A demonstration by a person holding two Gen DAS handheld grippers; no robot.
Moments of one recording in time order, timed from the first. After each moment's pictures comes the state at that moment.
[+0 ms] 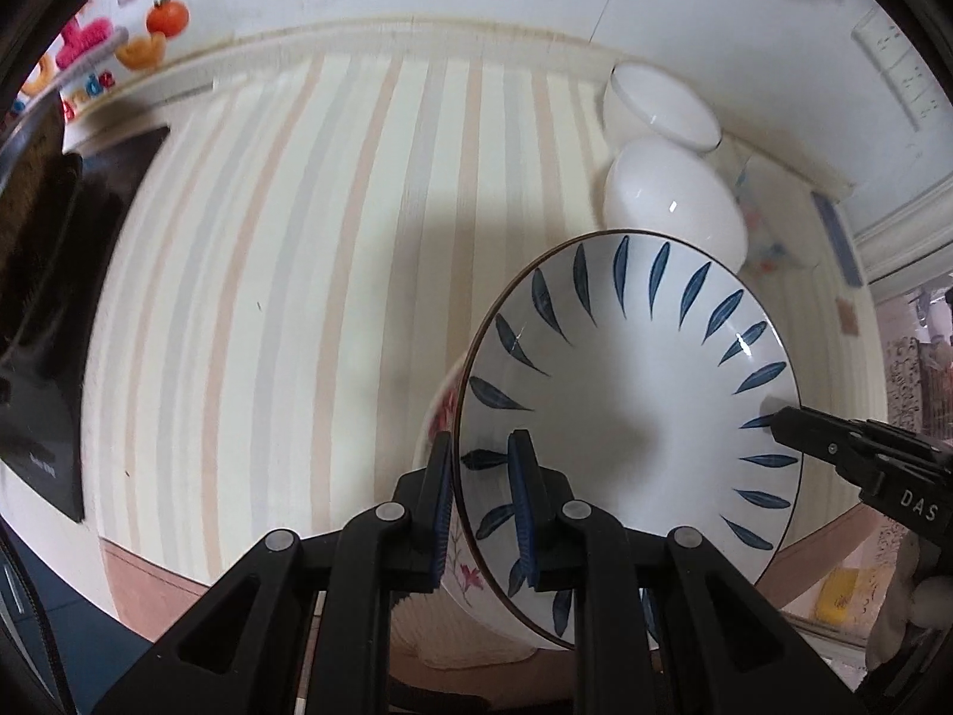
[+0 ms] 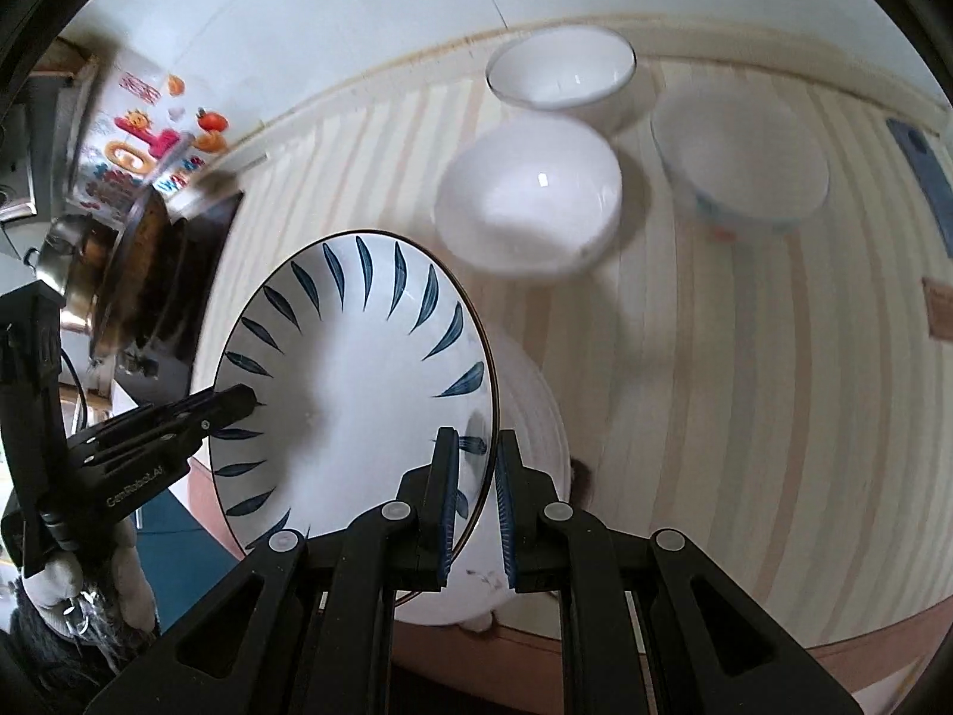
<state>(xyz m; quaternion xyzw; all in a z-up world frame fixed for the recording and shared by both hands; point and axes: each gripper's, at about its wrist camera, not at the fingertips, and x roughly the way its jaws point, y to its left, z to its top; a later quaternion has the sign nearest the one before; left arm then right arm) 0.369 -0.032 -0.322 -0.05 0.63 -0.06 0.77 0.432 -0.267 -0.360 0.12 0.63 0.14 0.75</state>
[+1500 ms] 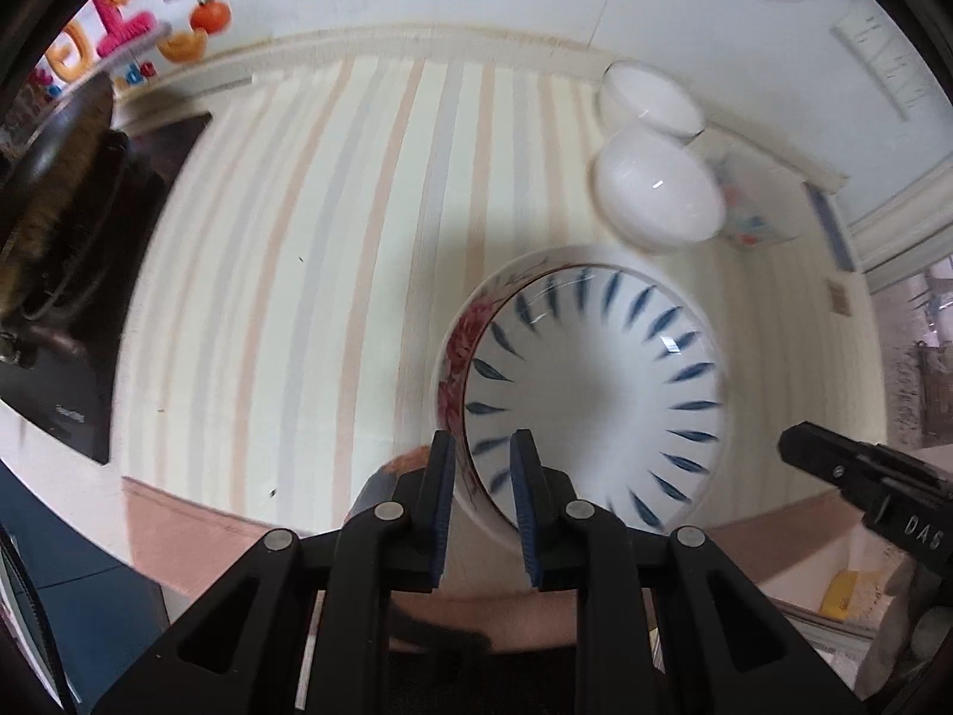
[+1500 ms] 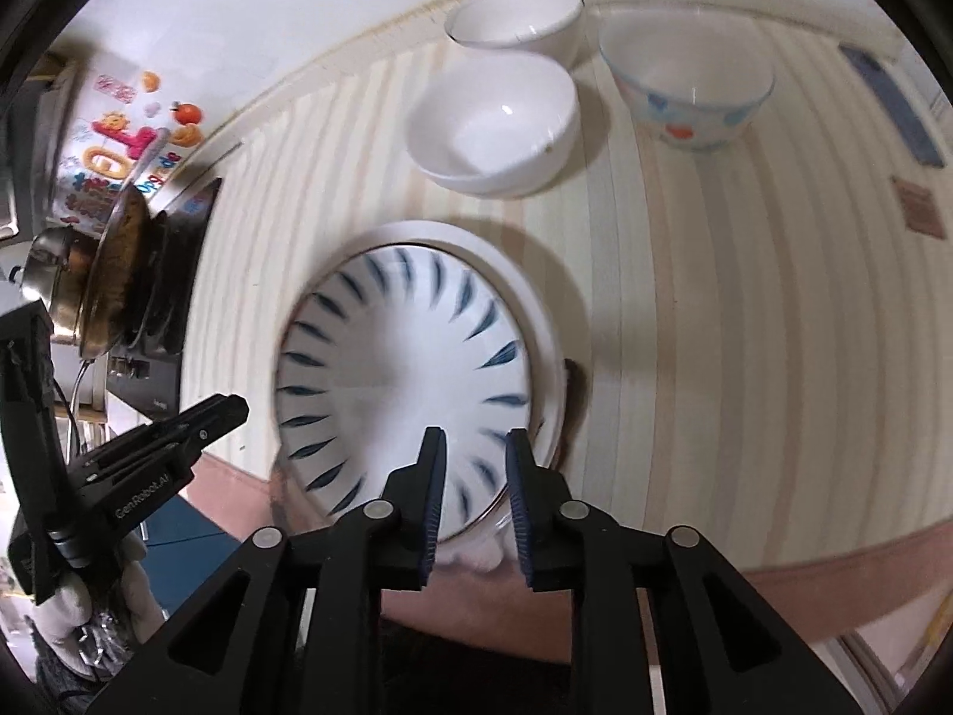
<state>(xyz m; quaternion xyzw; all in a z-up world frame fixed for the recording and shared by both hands) 0.320 -0.032 -0.271 -0.05 0.61 -0.05 0.79 0.380 -0.251 -0.333 0.14 0.63 0.10 0.76</state>
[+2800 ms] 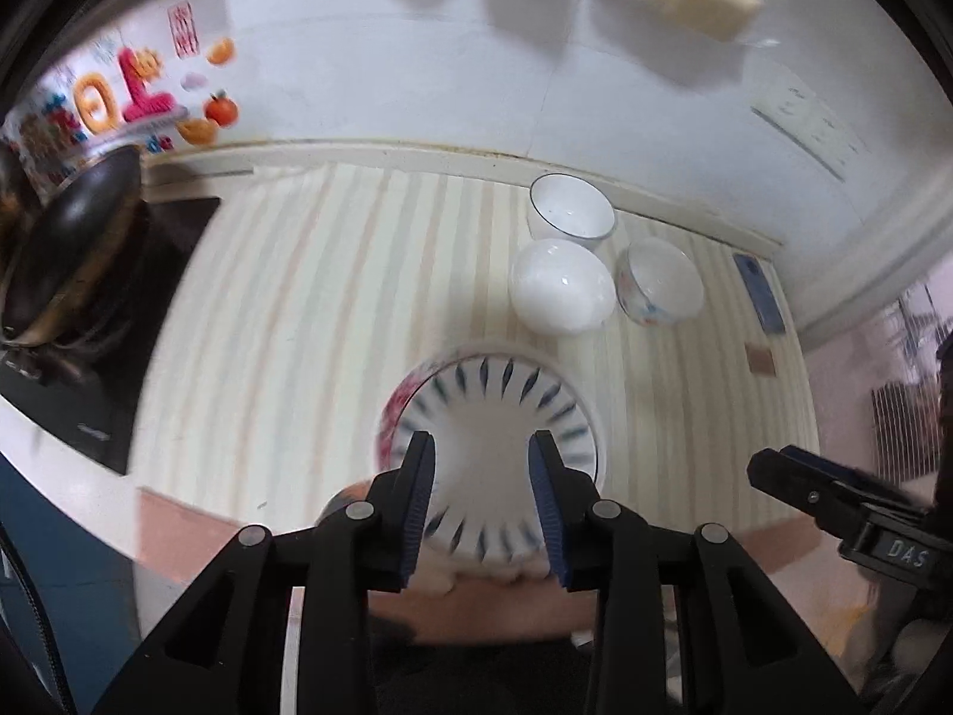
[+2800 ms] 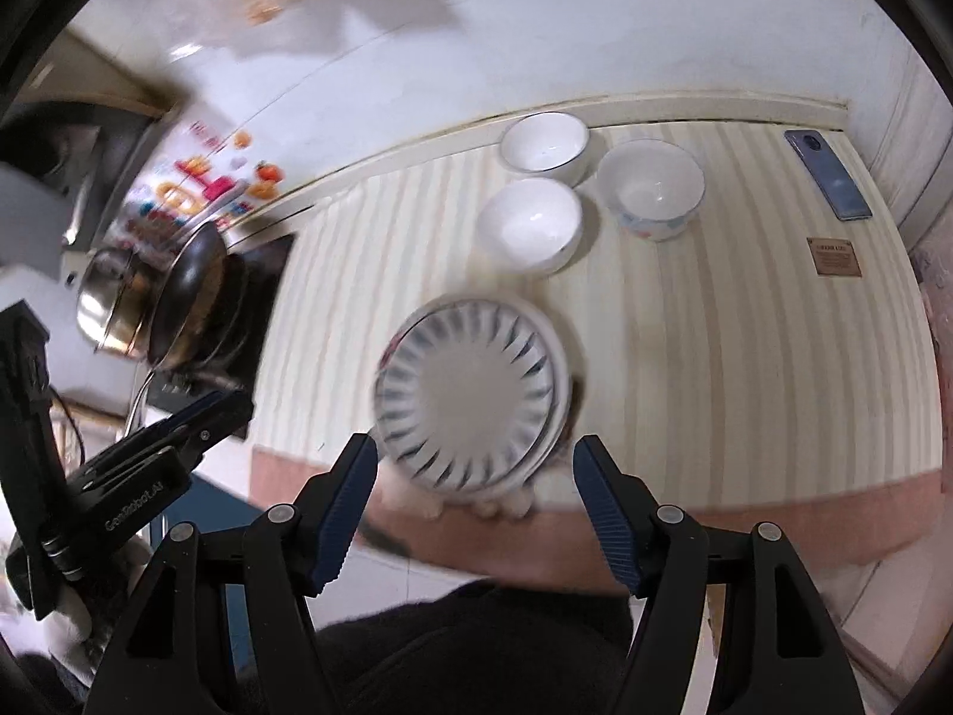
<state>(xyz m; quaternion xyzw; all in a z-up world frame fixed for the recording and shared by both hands) 0.329 -0.067 -0.194 -0.08 0.55 -0.04 0.83 0.359 -0.287 -0.231 0.15 0.58 0.10 0.79</state>
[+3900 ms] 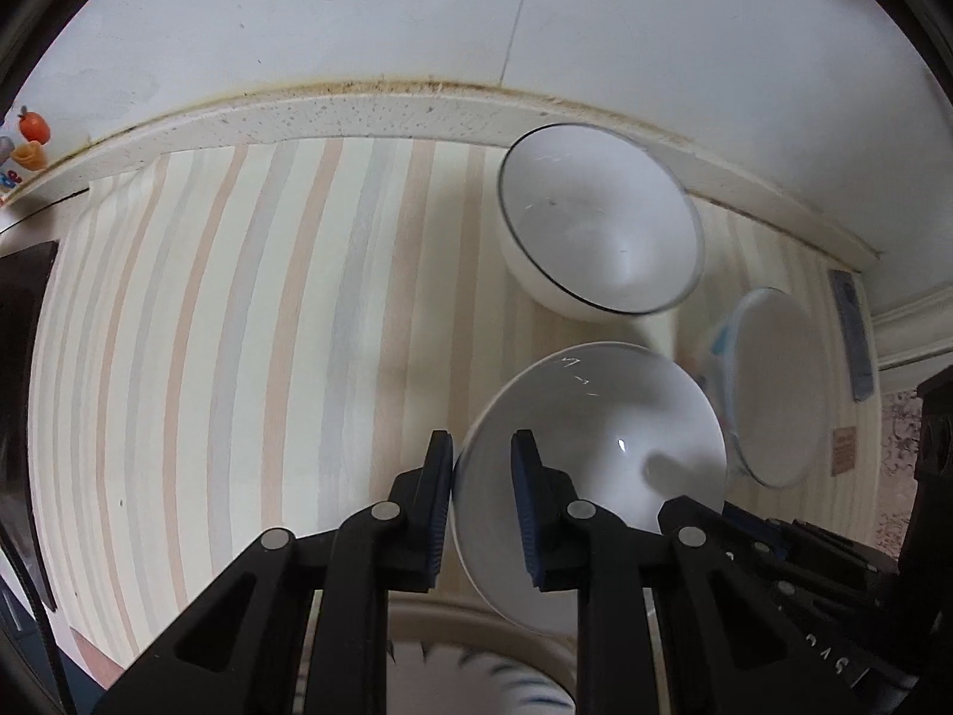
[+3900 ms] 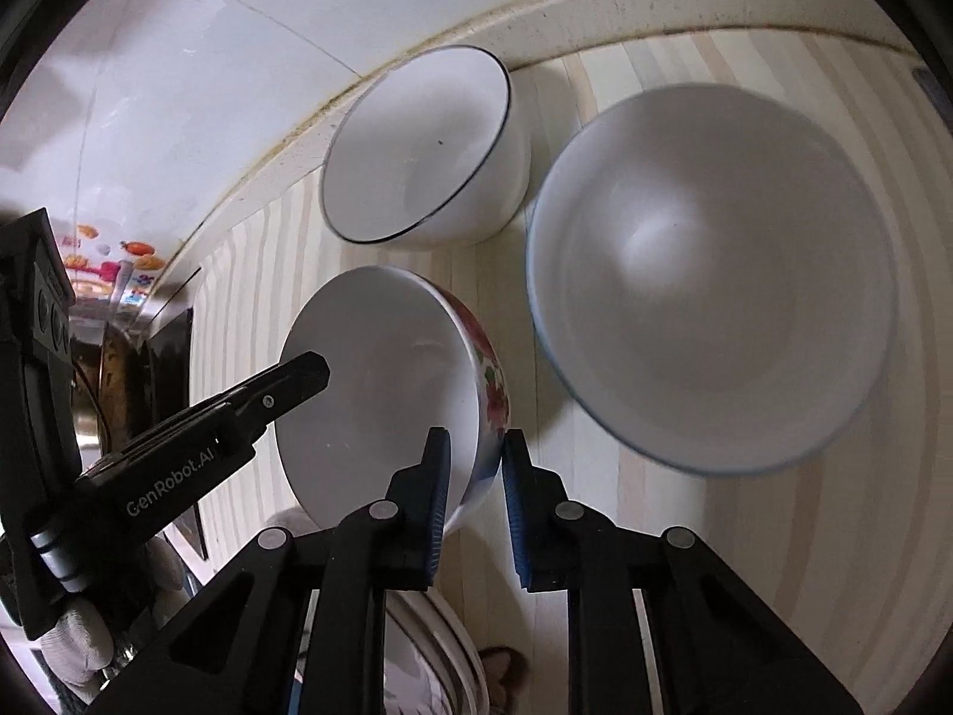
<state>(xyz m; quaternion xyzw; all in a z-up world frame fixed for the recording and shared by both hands) 0.513 -0.142 -0.330 -0.06 0.62 -0.05 0.78 0.565 -0.321 -0.410 0.22 0.63 0.11 0.73</state>
